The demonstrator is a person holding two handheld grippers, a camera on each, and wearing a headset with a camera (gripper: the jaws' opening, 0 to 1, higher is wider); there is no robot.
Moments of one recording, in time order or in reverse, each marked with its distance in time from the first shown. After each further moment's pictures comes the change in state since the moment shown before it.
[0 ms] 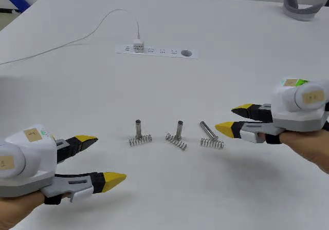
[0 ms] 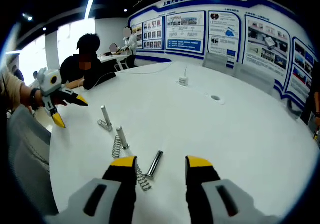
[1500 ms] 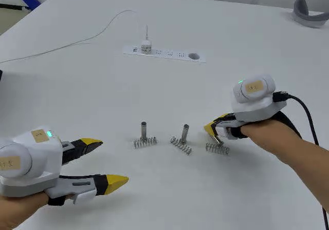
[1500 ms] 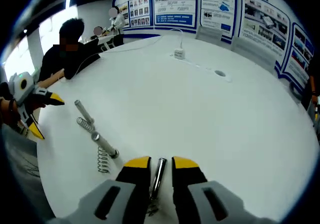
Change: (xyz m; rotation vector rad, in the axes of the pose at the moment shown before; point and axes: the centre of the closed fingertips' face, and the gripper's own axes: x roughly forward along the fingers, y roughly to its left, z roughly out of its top) left arm 0.000 0.001 -0.007 -0.014 0.009 0.003; right arm 0.061 0.001 -0.018 0.093 0.226 -0.060
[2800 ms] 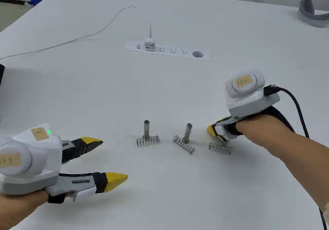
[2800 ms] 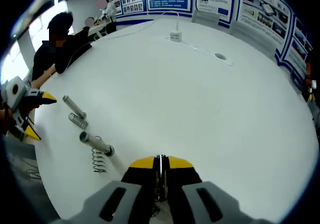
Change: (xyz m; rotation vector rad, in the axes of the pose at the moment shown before) left arm -0.001 0.004 -0.005 -0.018 0.007 0.007; right arm 0.009 0.003 -0.014 0.035 0.150 -0.008
